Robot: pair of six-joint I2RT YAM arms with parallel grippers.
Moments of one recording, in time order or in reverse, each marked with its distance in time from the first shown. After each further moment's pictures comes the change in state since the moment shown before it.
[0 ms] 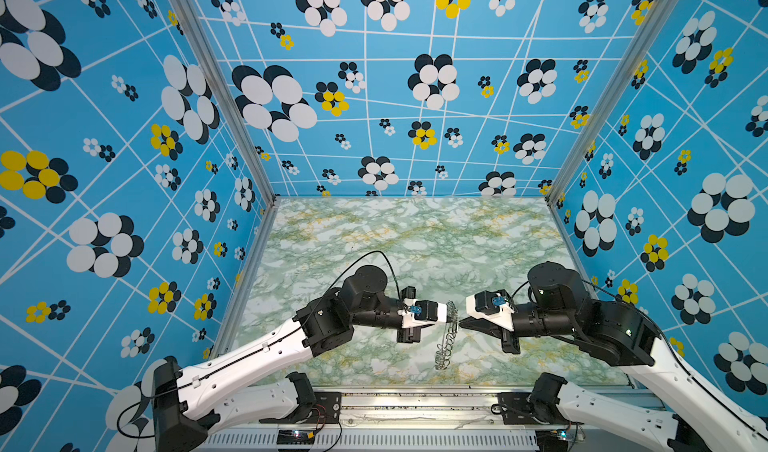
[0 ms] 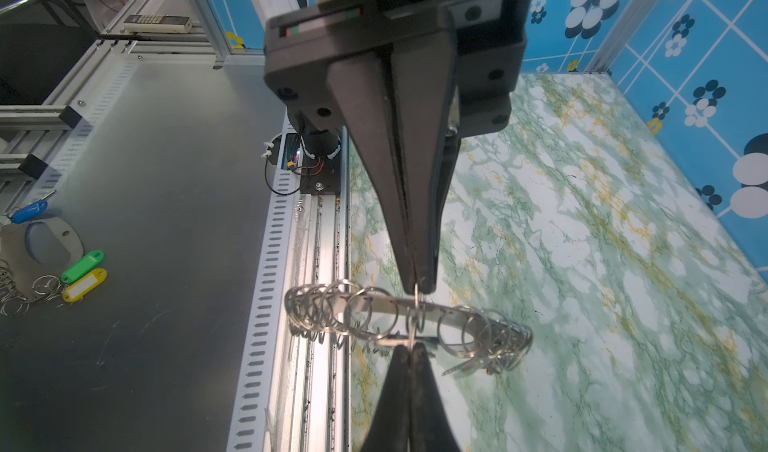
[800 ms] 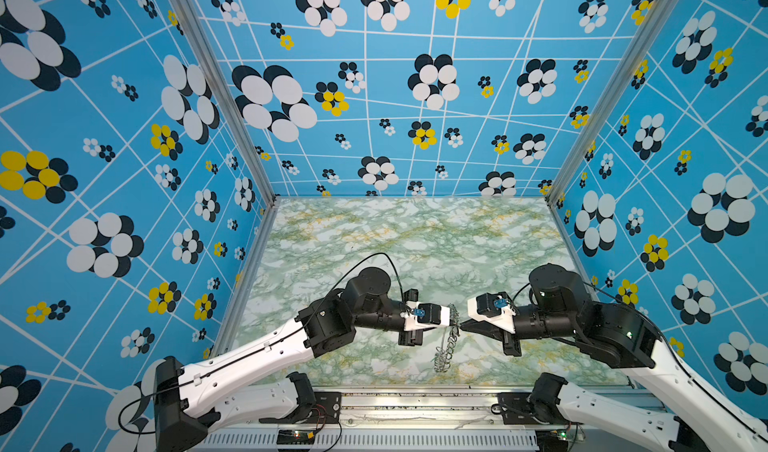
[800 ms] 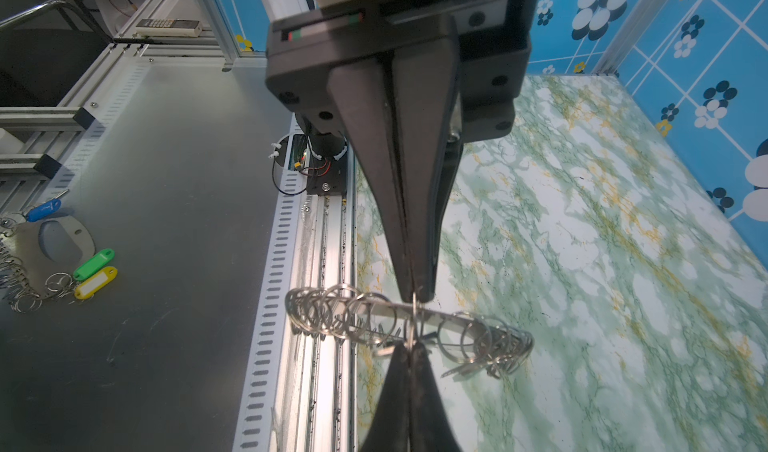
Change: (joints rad) left arm -0.023 0.010 0.006 -0.008 -0.012 -0.003; right arm -0.002 -0.017 -0.017 0.006 -0.015 0.004
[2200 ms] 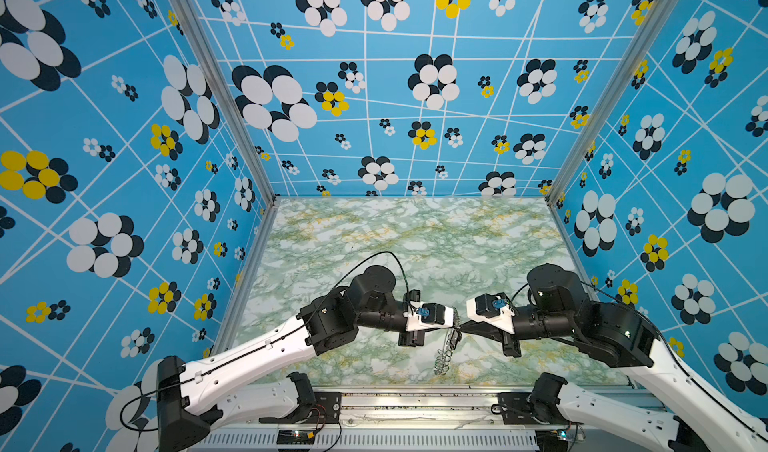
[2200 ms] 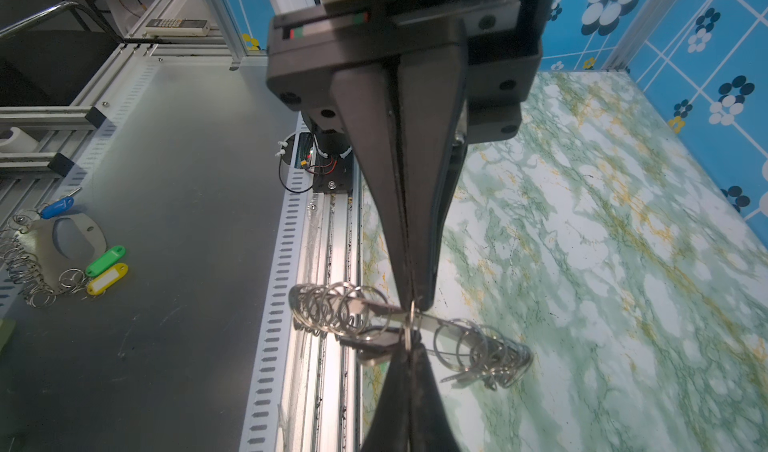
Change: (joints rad) left arm -0.008 0.024 0.046 -0.086 -0.002 0.004; right arm 0.000 0.007 0.000 -0.008 -0.016 0.000
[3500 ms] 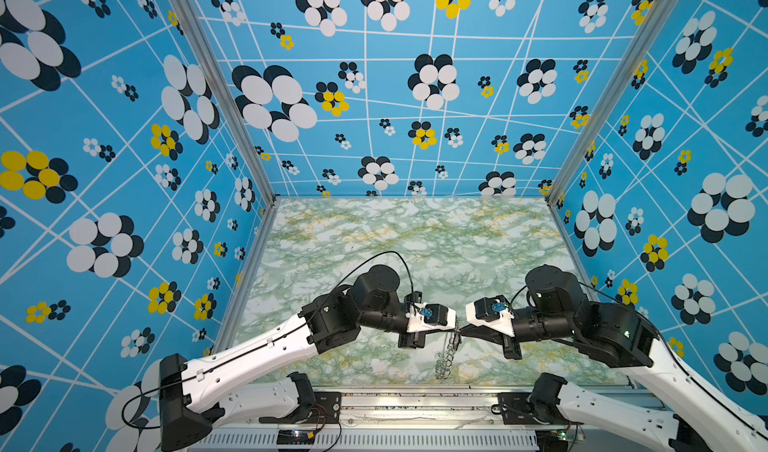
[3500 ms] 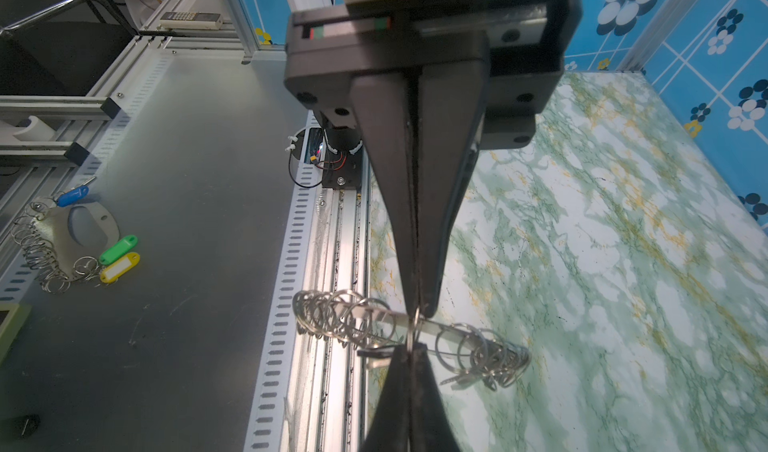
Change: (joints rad) left arm -0.006 0.021 0.029 -0.064 0.012 -0.004; right arm 0.024 0.001 0.000 -0.015 -0.009 -0.021
